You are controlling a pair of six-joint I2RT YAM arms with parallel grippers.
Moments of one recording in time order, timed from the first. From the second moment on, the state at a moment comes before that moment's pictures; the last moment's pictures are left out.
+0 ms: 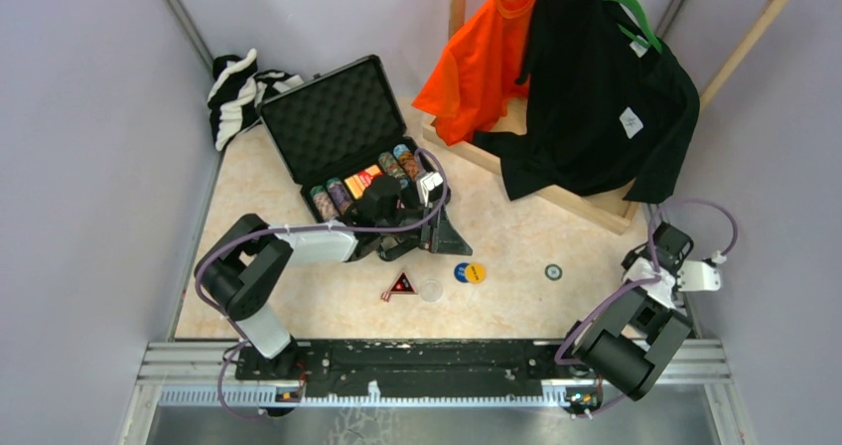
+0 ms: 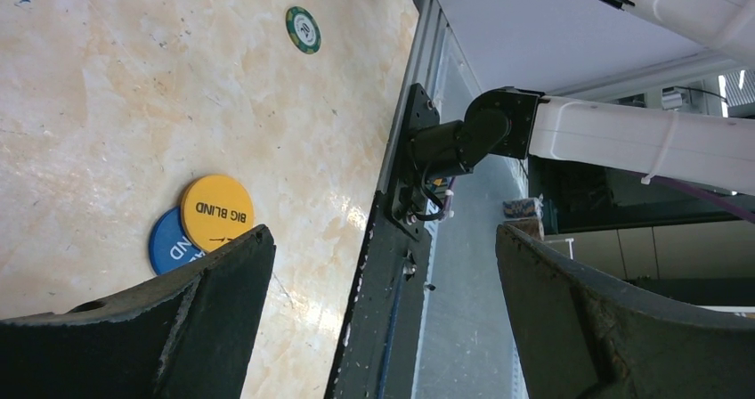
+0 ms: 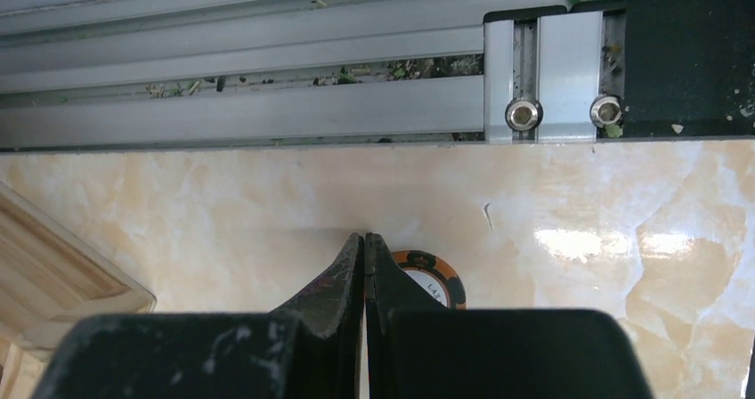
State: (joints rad) left arm -0.75 1.69 0.79 0.60 0.80 -0.79; right arm -0.70 1.17 0.42 -0.18 0.37 0.88
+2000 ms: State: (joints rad) left arm -0.62 2.03 1.45 0.21 0.40 -0.29; right arm -0.28 0.56 0.65 -0.62 -0.10 0.59
